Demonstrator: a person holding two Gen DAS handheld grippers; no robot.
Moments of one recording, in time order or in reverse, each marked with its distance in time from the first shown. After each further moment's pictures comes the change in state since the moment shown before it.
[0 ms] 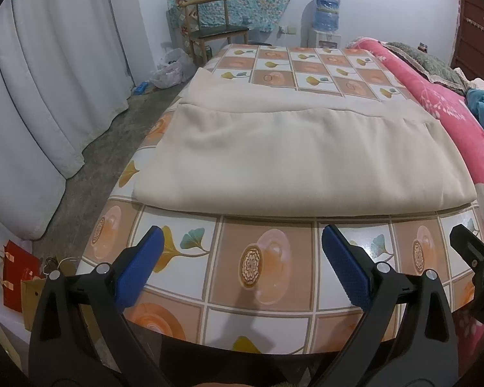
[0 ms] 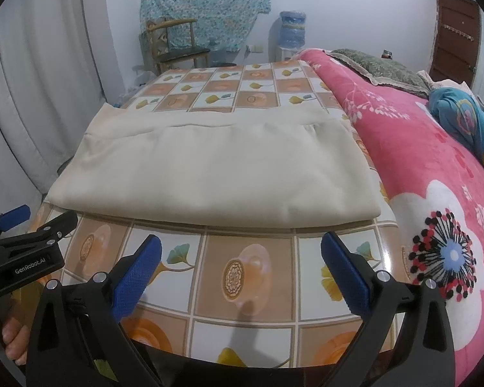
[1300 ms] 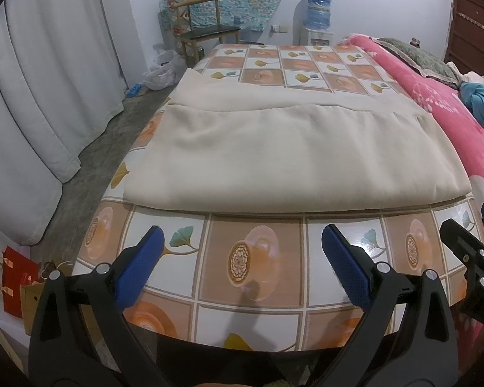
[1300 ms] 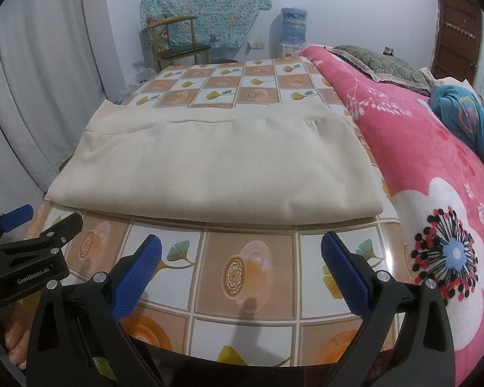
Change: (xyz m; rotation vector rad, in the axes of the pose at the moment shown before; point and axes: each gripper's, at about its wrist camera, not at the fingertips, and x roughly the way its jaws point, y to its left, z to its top) left arm -0.004 -0.010 -0.004 0.025 0.001 -0.019; right arm 0.004 -0.002 -0.006 0.001 0.012 0.006
